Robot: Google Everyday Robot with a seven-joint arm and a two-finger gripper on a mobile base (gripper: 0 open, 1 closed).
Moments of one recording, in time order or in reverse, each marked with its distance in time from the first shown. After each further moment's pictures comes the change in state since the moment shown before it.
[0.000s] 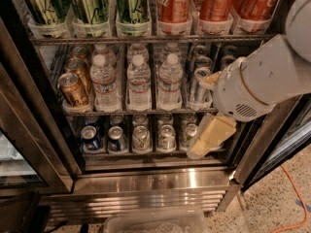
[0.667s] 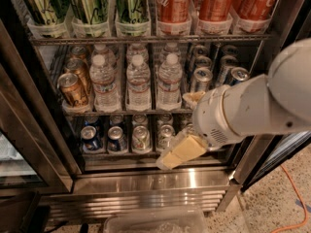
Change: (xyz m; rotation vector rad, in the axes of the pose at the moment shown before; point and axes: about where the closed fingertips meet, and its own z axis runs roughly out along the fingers) arm -0.023 0.027 0.039 0.027 -0.191 0.125
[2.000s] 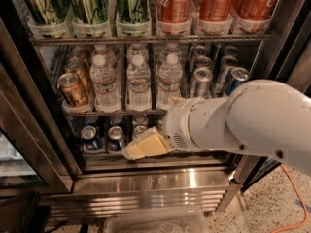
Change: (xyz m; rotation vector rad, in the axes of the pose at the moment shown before) arm -0.036 0.003 0.050 0.123 -0.145 0.208
